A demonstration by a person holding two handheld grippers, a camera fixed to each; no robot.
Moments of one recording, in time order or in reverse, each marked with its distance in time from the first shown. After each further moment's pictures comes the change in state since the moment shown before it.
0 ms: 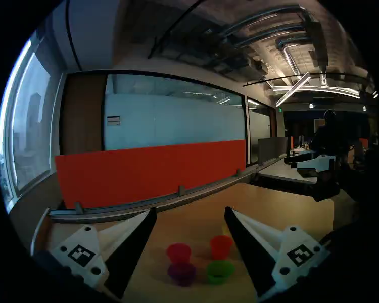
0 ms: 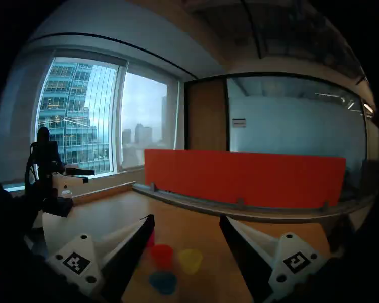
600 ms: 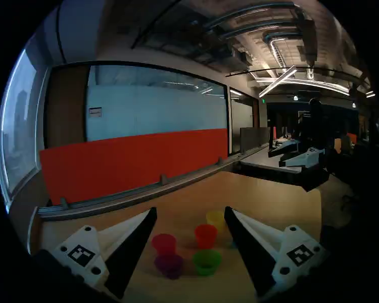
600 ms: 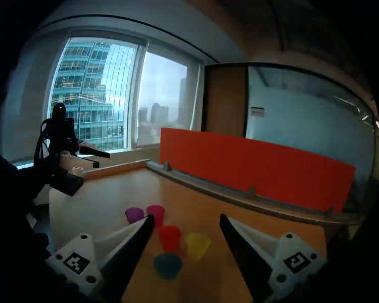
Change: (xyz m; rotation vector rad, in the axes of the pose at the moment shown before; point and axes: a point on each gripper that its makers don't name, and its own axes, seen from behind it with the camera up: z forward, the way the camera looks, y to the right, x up) left arm -0.026 0.023 0.002 -0.133 -0.072 0.018; right arm -0.029 -0.026 -0.006 0.096 -0.127 -0.091
